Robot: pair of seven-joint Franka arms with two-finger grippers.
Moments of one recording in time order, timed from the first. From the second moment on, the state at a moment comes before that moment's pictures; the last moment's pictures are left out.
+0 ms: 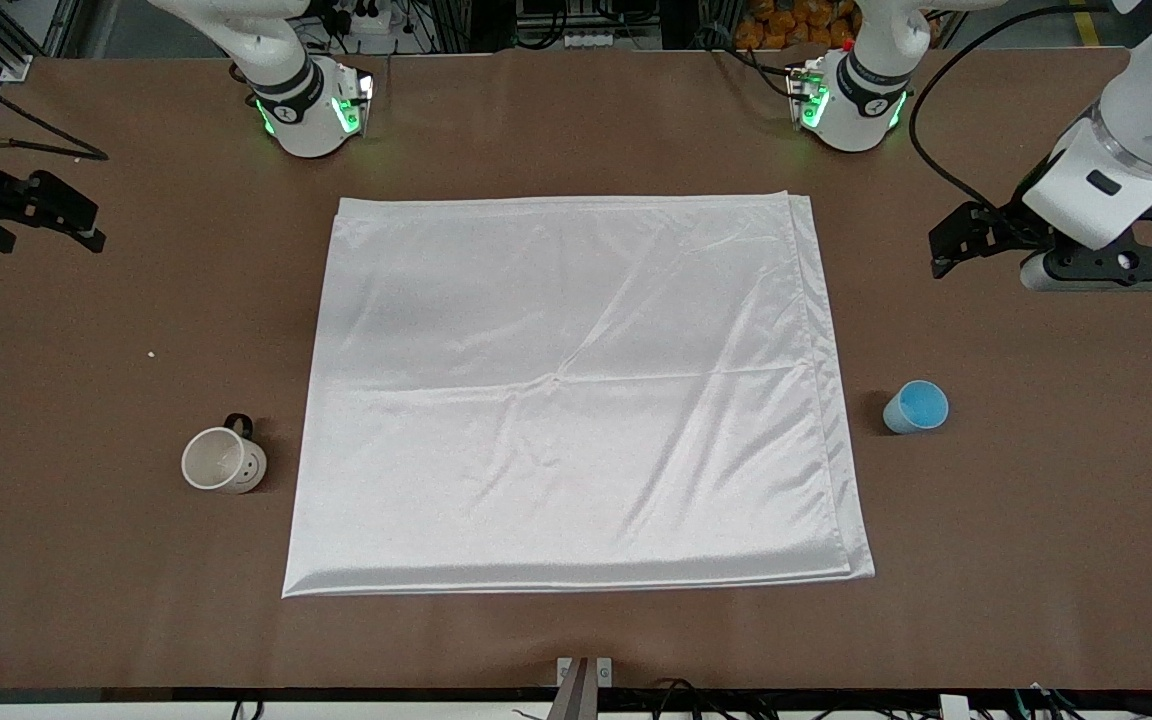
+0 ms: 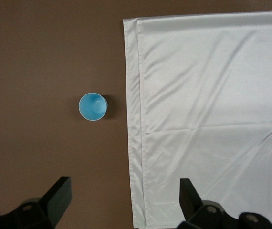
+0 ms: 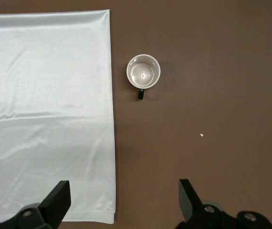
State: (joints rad) left arm -0.10 0.00 -0.11 -1.60 -0.01 1.63 -0.19; right arm -0.09 -0.11 0.07 -1.67 0.01 1.59 -0.01
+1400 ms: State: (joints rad) left arm -0.07 0.19 -0.11 -1.69 0.02 1.87 -0.19; right arm -0.11 0.19 0.06 -1.74 0.01 1.61 -0.01
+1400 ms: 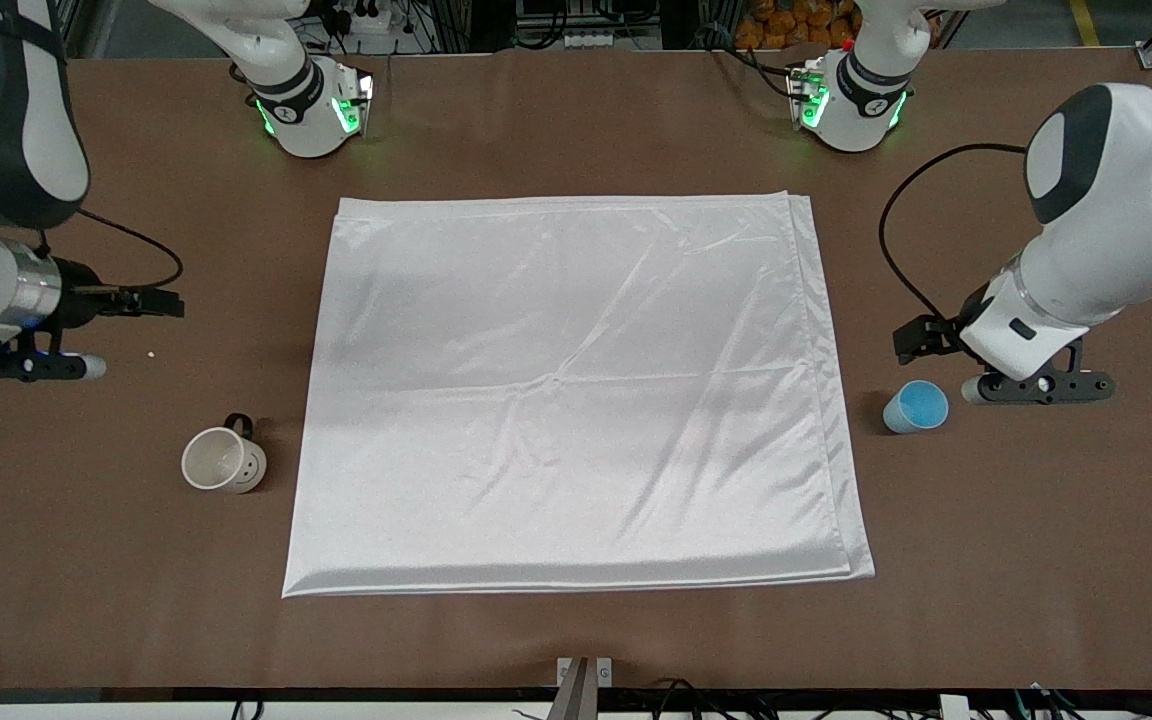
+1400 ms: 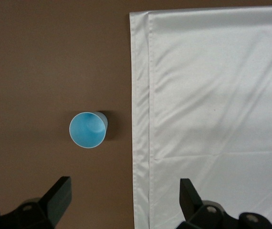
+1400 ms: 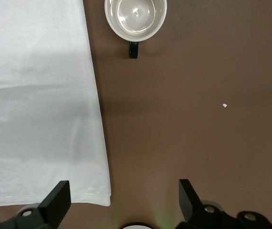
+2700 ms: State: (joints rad) left arm -0.02 0.28 -0.11 -2.00 0.08 2.36 -0.10; right arm -0.11 0.59 0.06 -1.74 0.01 2.01 -0.10
